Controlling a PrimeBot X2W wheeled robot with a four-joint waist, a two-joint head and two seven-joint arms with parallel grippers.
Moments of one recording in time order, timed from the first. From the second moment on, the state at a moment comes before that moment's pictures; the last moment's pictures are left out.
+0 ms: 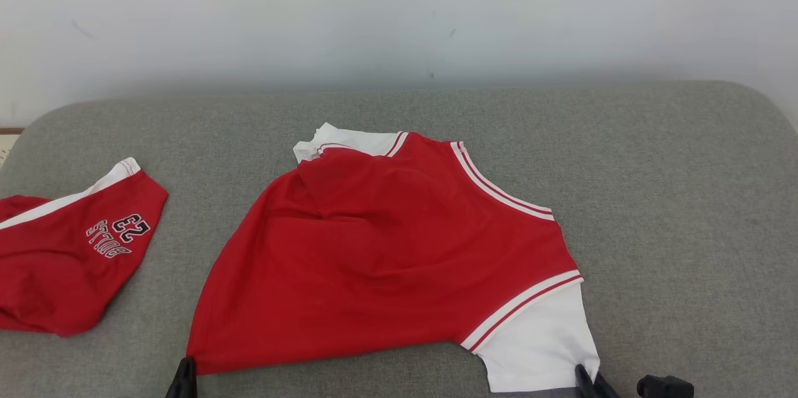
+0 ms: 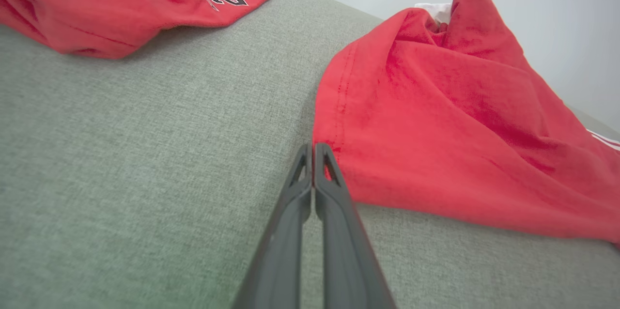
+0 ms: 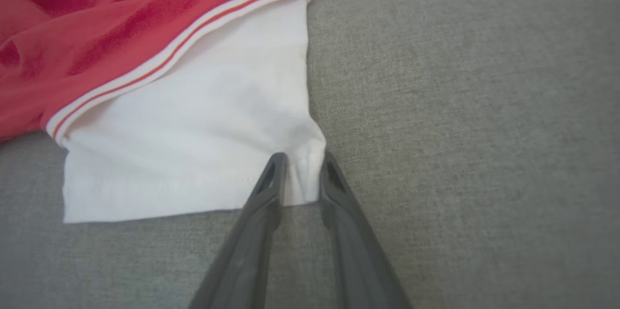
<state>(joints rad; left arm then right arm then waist) -0.16 0.05 0.10 0.50 -0.29 -0.12 -0.26 -0.14 -0.17 0.36 0.68 0.39 0.13 -0.27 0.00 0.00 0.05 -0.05</state>
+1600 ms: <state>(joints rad) -1.34 0.37 -0.47 0.73 -0.36 -0.13 -0.23 -1.24 -0.39 0.48 0.51 0.28 0.13 -0.26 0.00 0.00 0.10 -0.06</state>
